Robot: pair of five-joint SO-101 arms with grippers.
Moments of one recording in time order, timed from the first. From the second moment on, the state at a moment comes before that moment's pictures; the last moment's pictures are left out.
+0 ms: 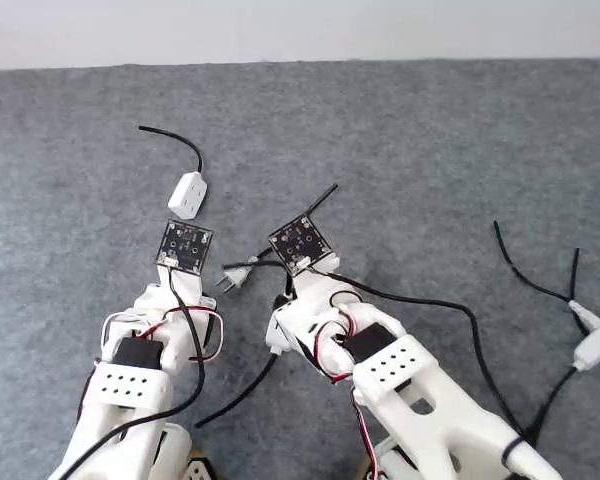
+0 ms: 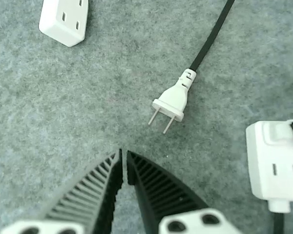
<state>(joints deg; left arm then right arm) 2.5 -50.6 79.6 39.2 -3.1 -36.0 -35.6 67.9 26.5 1.3</state>
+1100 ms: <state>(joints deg) 0.4 -50.6 79.6 39.2 -3.1 -44.4 -26.8 60.7 30.9 -4.8</state>
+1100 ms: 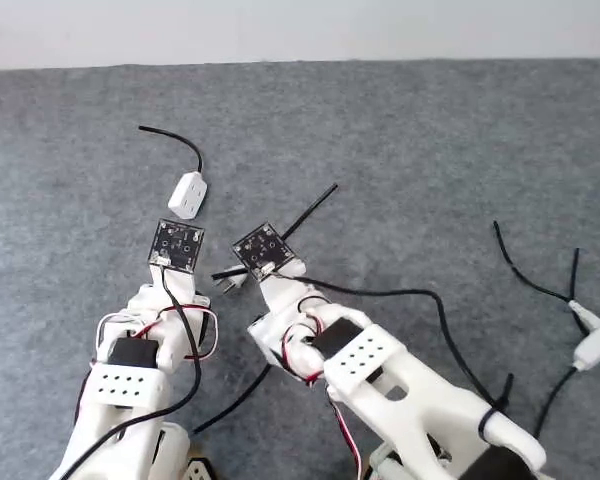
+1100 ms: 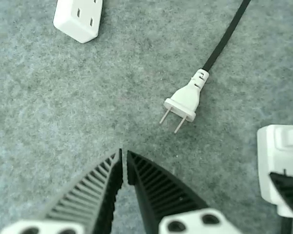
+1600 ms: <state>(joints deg) -5.0 -50.6 79.4 39.2 -1.1 -44.5 -13.4 52.6 35.7 -9.8</state>
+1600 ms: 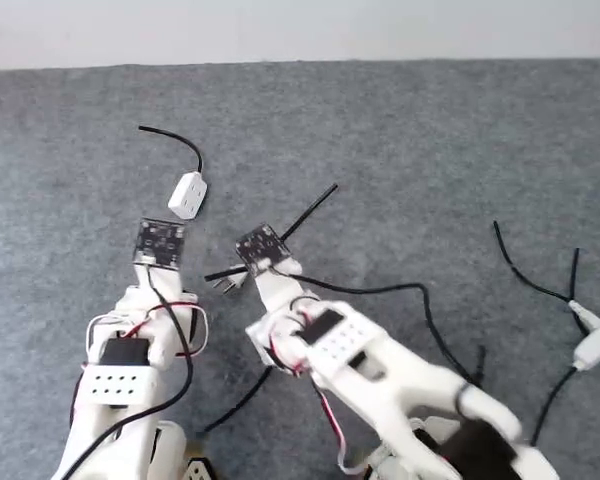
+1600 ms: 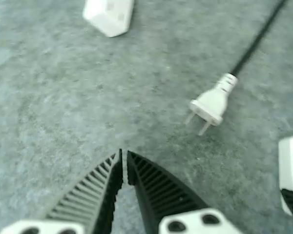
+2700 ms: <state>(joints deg) -6.7 -50.6 78.8 37.2 0.7 -16.4 -18.3 39.6 60.7 3.4</state>
